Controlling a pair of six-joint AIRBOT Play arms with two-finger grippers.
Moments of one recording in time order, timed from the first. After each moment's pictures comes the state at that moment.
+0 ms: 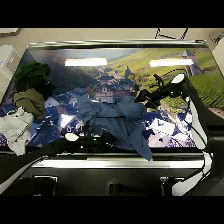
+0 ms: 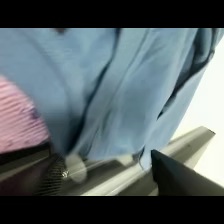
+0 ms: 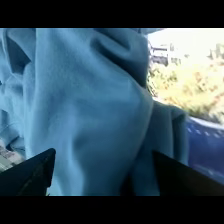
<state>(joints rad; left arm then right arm) -0.73 -1.40 0.59 -0.01 -0.47 -1.36 -0.01 -1.83 1.56 -0.85 1.34 1.42</state>
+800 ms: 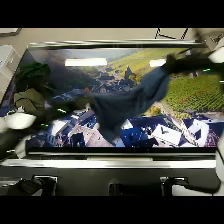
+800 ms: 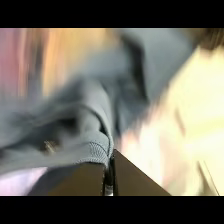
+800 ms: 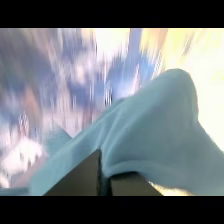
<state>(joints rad) -0.32 -0.87 0.86 0.27 -0.53 -1.00 -0.13 -1.41 1.73 -0.97 1.15 1.46</state>
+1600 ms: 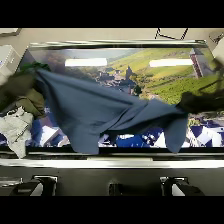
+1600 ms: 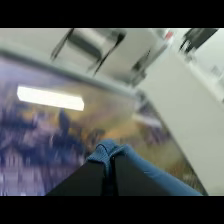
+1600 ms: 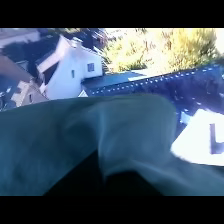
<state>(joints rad) 0.06 -0.70 0.89 0.47 -0.71 -1.21 -0.19 -1.00 1.20 -1.12 1.46 1.59</state>
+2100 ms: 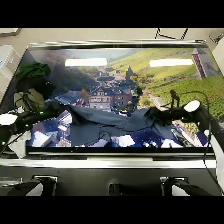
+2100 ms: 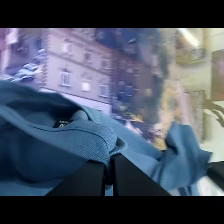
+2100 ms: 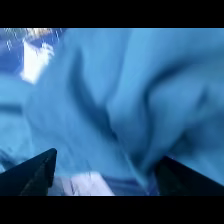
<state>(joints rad) 0.06 -1.00 0.70 0.50 -0.76 -1.26 -0.10 -1.29 0.92 -0.93 1.03 1.45</state>
